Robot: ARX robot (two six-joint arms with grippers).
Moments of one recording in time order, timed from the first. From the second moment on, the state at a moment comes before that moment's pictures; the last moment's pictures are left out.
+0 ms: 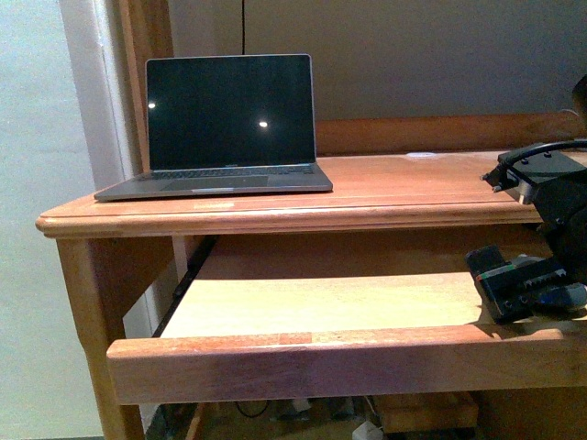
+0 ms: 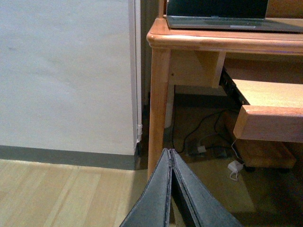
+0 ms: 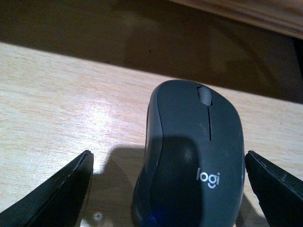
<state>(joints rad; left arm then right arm) 0.00 0.01 0.01 0.00 0.00 -0.01 0.12 1.69 1.09 0.00 0.22 -0.17</state>
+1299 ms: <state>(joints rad) 0.00 0.01 0.01 0.00 0.00 -0.01 0.31 1.92 1.71 -0.18 0.40 -0.15</state>
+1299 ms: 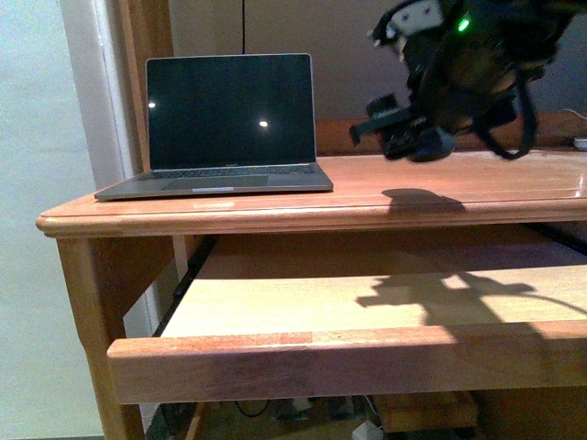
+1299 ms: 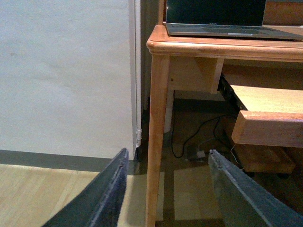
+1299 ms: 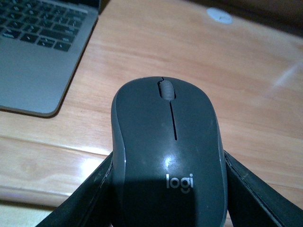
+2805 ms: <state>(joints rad) 0.00 0.01 0.01 0.00 0.00 -0.01 -0.29 1.12 0.54 0.25 -0.65 -0.22</state>
